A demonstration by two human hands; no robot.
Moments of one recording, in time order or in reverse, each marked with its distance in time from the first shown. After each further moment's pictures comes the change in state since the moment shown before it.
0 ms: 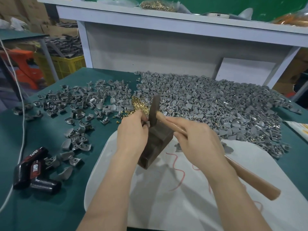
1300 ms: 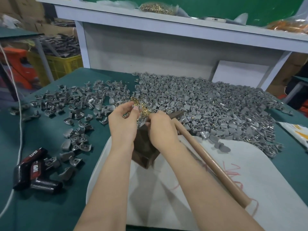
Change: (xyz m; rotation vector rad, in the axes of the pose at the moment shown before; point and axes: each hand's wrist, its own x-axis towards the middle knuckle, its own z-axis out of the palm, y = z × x) left_hand 0.011 0.000 -0.010 -0.920 0.159 -0.266; right_hand 0.058 -0.041 0.066 -0.101 -0.043 -0.035
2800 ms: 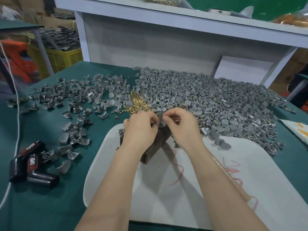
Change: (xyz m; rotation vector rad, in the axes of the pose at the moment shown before) left_hand -0.017 -0.009 0.011 0.994 -0.357 0.265; right_hand -0.021 0.050 -0.009 0.679 0.152 0.105
